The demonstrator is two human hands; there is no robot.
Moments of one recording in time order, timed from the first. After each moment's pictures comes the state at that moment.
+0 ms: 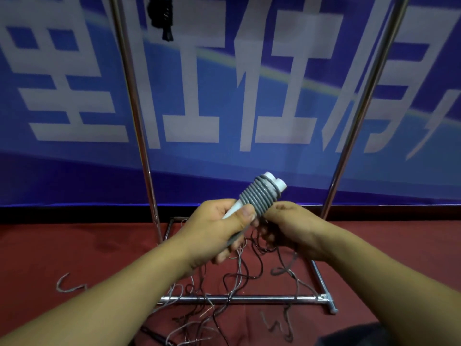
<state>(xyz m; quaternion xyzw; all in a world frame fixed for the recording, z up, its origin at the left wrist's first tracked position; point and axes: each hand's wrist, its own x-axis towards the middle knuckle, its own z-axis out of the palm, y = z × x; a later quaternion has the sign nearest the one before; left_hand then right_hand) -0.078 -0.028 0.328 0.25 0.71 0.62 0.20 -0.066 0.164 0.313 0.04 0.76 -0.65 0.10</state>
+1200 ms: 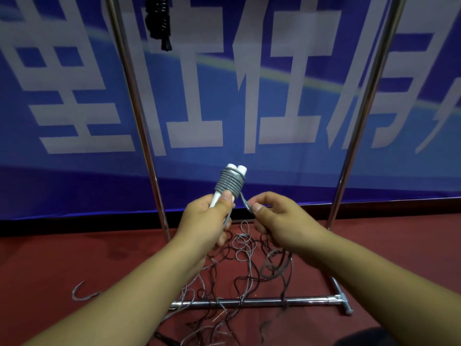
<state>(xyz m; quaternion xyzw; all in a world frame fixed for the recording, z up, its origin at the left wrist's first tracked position) -0.097 -0.023 0.320 0.06 0.71 0.69 0.09 -0.061 0.140 0.316 0.01 0.80 -0.60 -0.01</state>
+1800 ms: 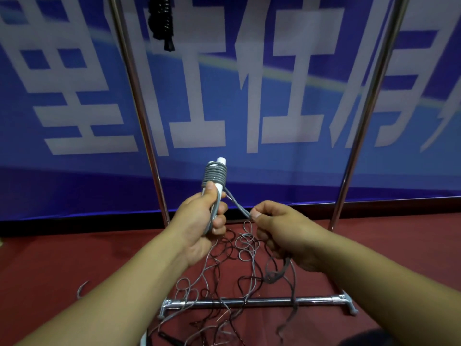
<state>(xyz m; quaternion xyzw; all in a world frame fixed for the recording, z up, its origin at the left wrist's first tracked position) -0.108 -0.033 0.330 0.01 0.56 0.81 0.18 -0.060 0.129 0.313 0.09 0.76 -0.64 0.08</state>
